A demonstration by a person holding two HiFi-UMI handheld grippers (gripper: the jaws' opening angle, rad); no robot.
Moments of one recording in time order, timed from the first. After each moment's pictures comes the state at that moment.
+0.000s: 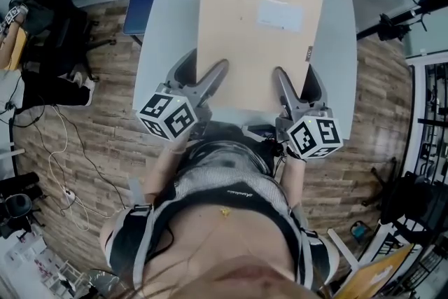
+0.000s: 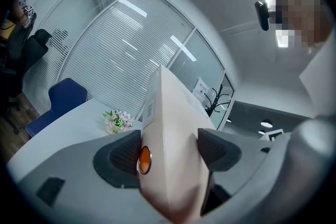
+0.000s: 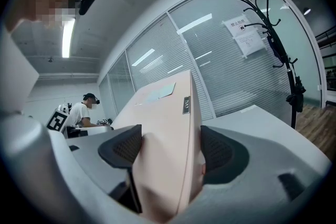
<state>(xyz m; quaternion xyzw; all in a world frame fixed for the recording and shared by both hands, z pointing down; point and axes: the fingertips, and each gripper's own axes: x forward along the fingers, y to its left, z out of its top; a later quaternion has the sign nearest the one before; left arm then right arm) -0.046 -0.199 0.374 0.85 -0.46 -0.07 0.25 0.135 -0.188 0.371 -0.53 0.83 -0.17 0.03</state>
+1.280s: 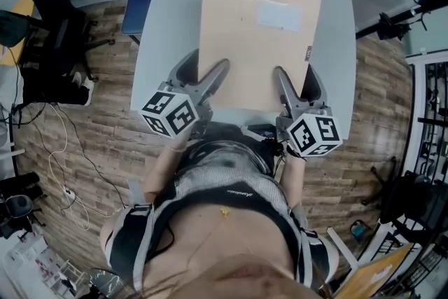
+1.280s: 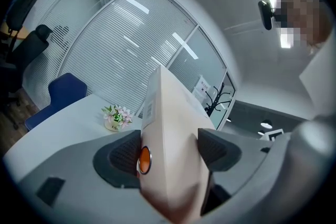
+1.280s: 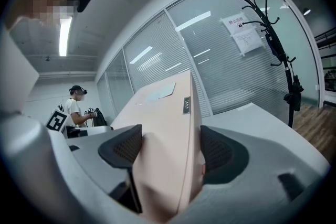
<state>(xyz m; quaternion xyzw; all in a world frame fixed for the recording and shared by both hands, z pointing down) -0.036 -0.205 0.386 0.85 -0.45 -0.07 0.26 0.146 -0.194 0.381 -0.53 0.83 -0.18 0.02</state>
